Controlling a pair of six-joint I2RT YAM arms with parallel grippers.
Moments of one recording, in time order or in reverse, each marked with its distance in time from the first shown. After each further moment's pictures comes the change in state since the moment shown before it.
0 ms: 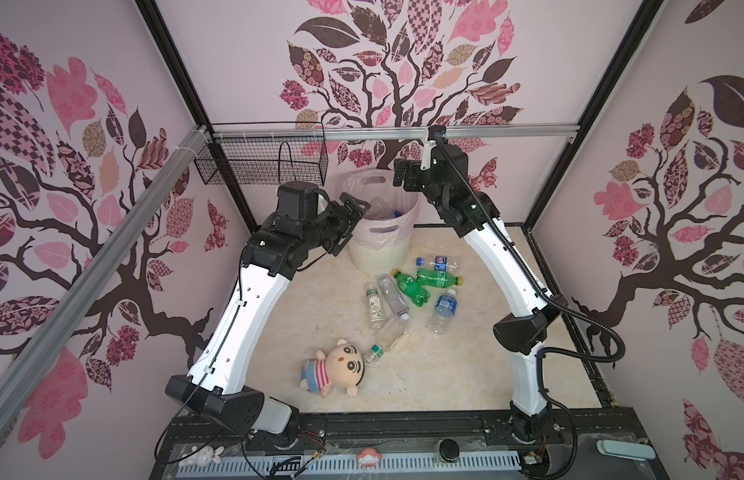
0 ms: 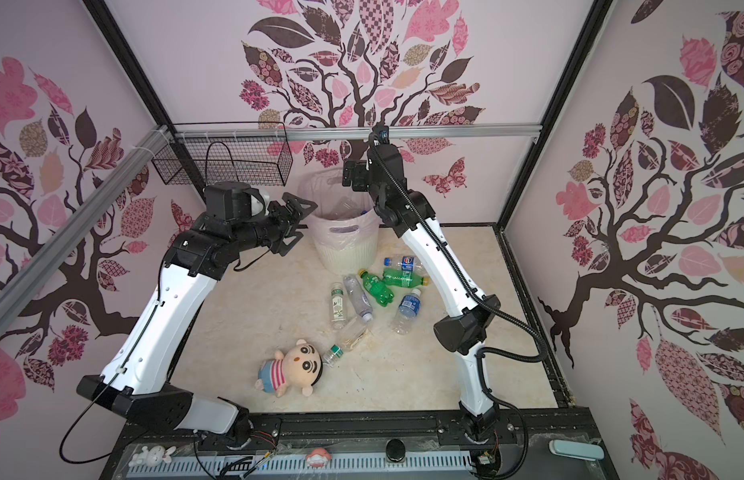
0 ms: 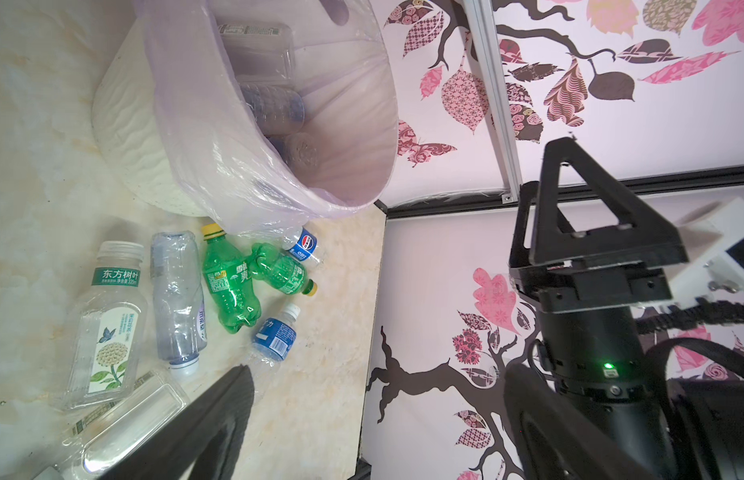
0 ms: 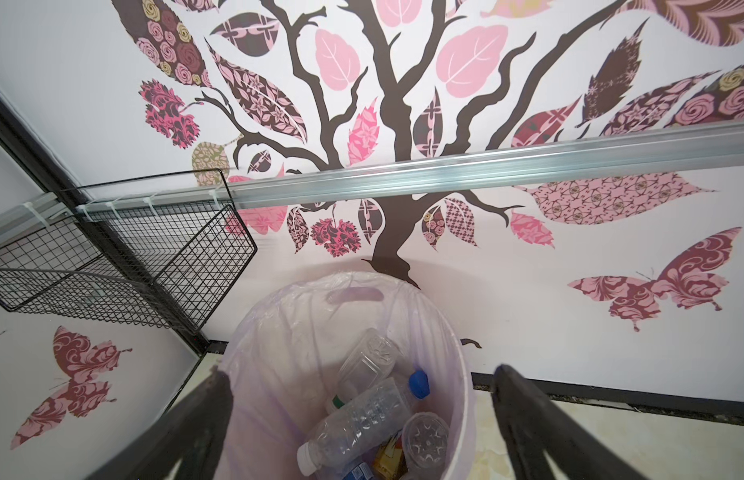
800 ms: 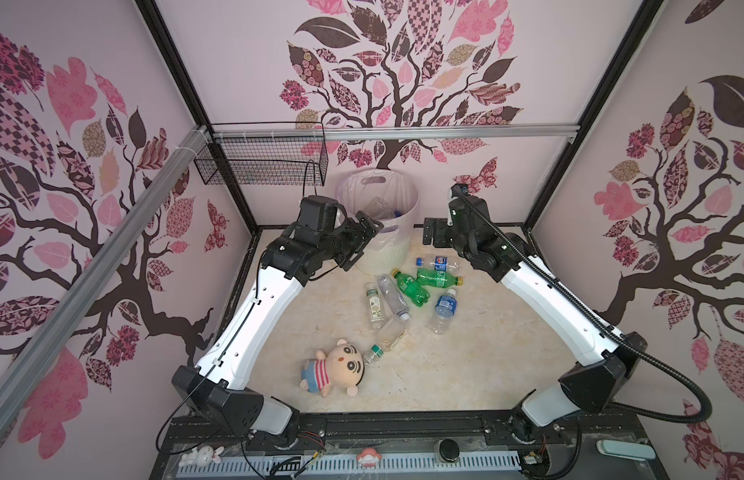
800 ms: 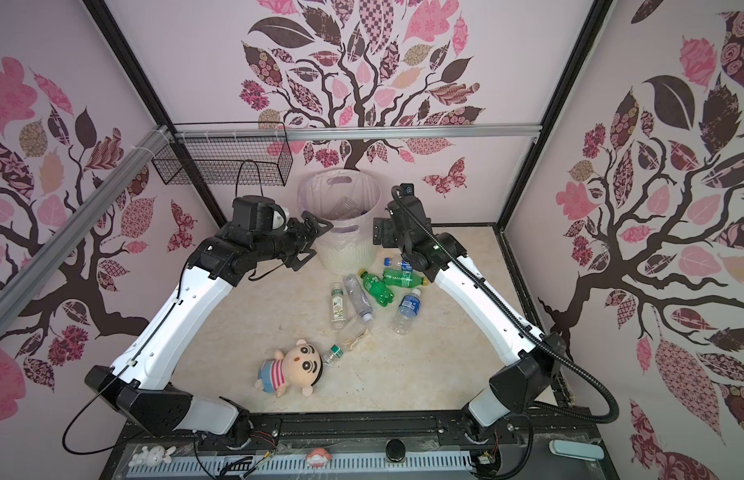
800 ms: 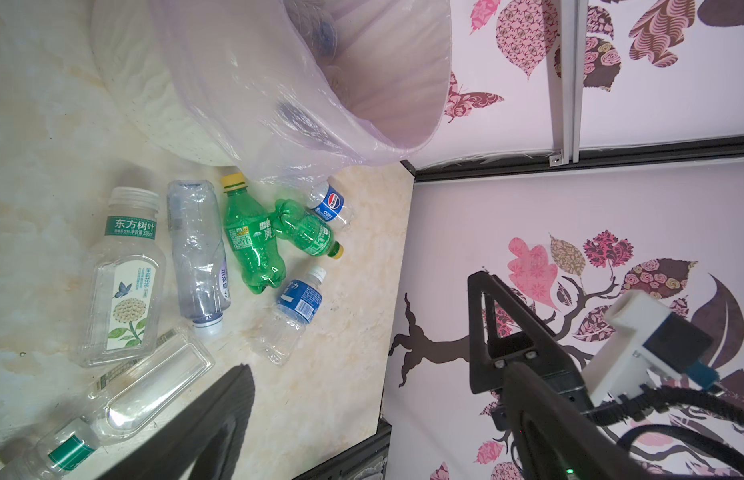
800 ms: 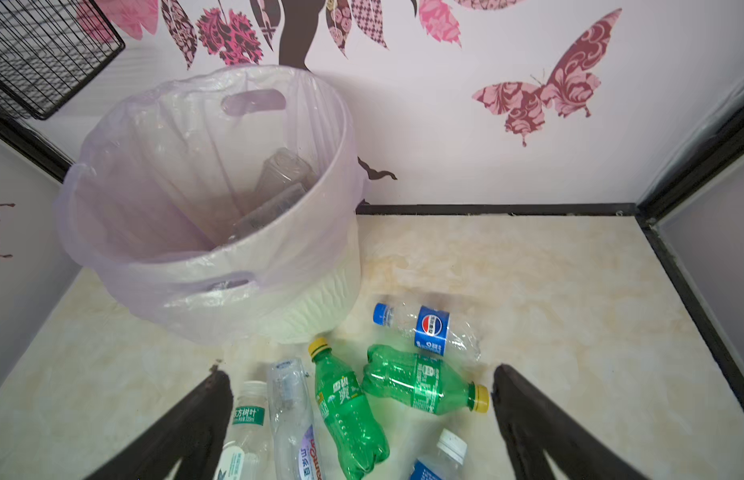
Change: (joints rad) left arm -0.083 0.000 -0.130 0.025 0.008 -0.003; right arm 0.000 -0.546 -0.887 -0.057 0.063 0.093
